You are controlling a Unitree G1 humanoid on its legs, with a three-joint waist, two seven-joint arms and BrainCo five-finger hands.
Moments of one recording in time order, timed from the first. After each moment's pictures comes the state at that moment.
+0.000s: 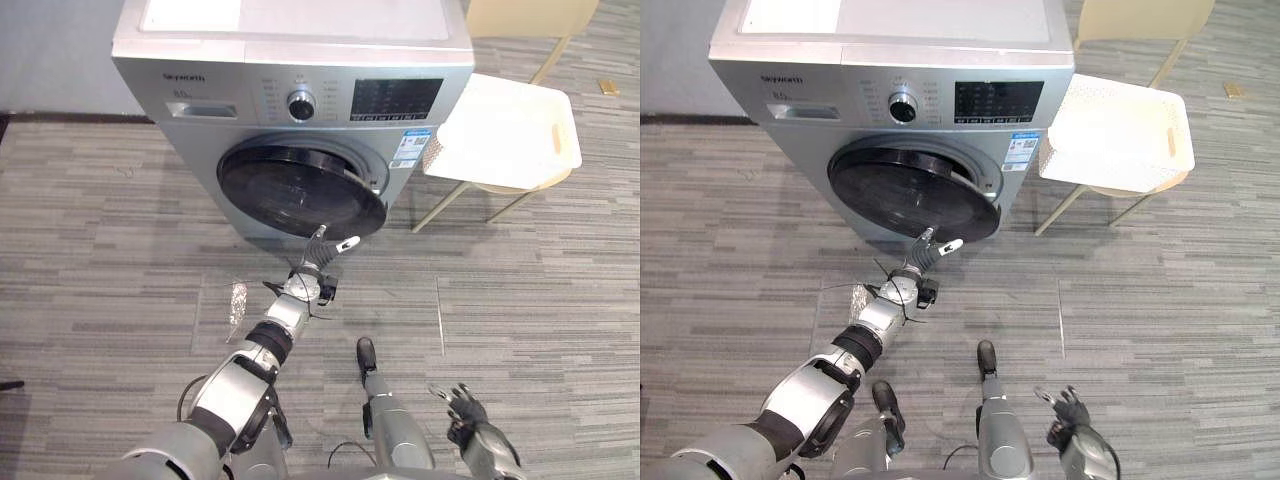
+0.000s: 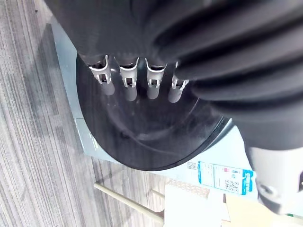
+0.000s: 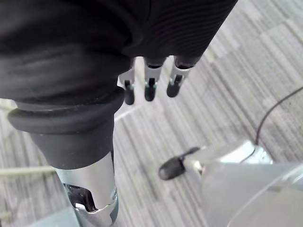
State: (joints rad) left arm -0.67 0.02 -0.32 0.92 -0.22 -0.06 0.22; right arm 0.06 -0.10 -0.31 0.92 0.30 -0.05 -0.02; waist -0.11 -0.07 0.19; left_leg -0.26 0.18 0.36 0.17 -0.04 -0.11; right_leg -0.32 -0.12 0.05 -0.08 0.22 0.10
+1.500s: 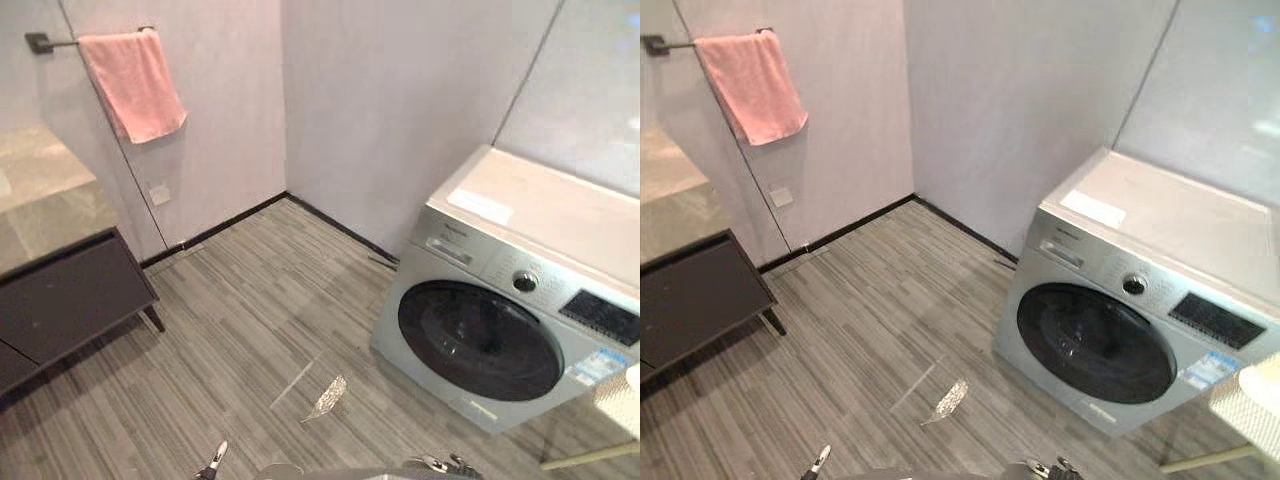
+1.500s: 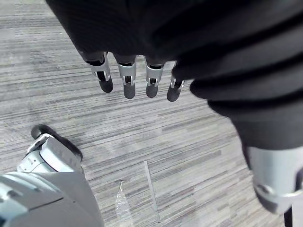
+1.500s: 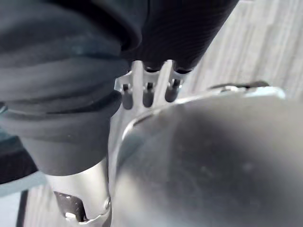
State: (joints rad) left arm 0.18 0.09 0.32 1.06 -0.26 -0.01 0.06; right arm 0.14 -0.07 -0.19 1.07 0.29 0.01 0.05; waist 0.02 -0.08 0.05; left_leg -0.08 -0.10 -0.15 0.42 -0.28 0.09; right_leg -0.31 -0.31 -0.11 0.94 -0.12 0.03
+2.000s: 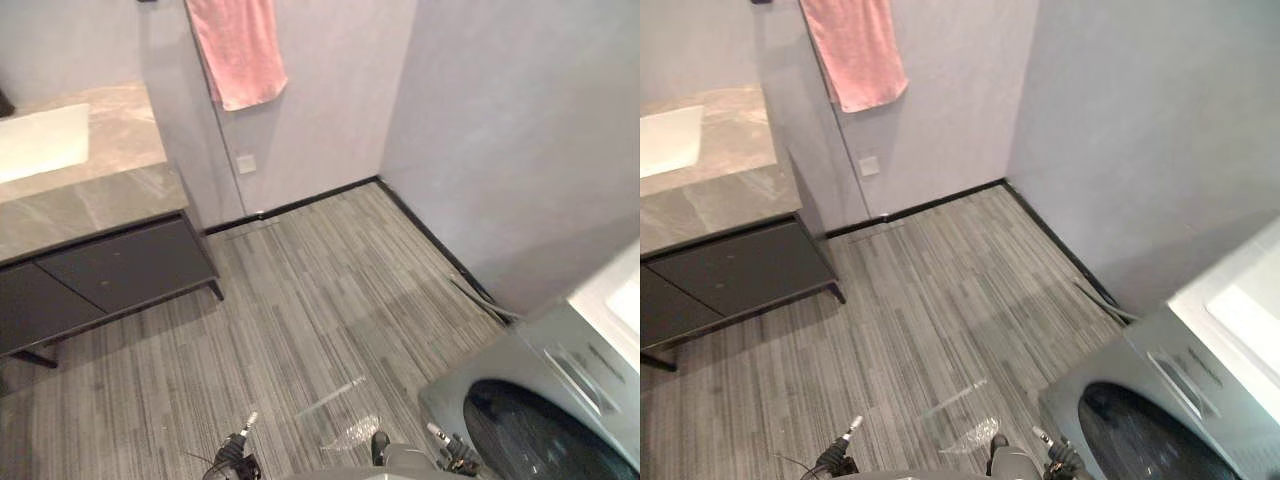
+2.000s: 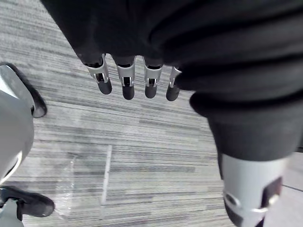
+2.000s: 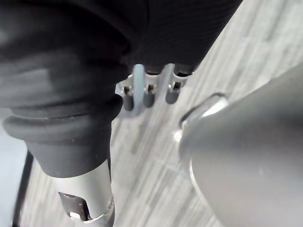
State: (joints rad) left arm 0.07 -0.03 0.41 1.07 -0.15 -0.03 0.06; right arm 0.09 -0.06 -0.28 1.05 0.42 0.00 0.05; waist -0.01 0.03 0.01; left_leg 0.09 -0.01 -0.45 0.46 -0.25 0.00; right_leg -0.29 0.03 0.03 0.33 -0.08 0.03
